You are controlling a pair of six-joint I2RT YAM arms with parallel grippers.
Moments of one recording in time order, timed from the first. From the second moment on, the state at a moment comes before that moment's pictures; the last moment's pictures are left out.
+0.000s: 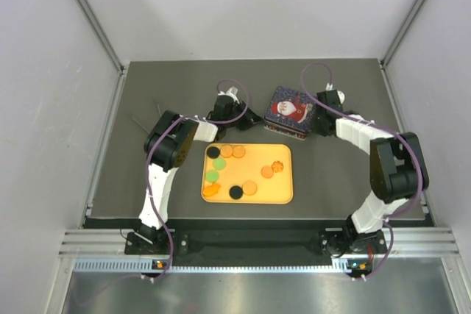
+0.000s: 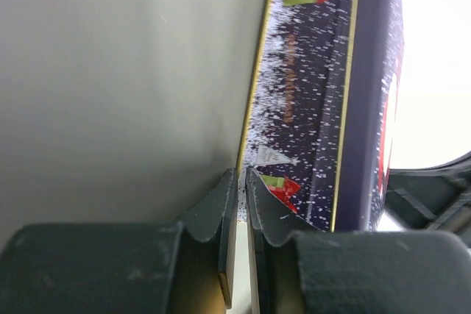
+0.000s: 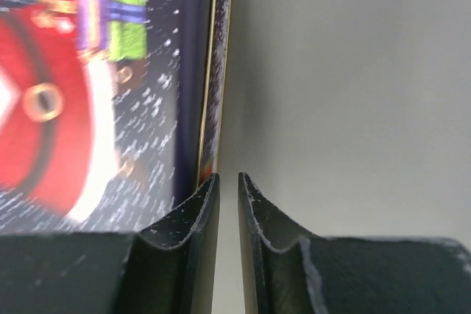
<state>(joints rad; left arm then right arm) -0.48 2.26 1.27 0.57 0.38 -1.02 0.23 1.71 1.02 -0.24 0.16 0.51</state>
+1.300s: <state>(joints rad) -0.49 2.21 1.31 0.44 0.38 -1.00 0.46 1.85 1.36 -0.32 0.08 0.39</state>
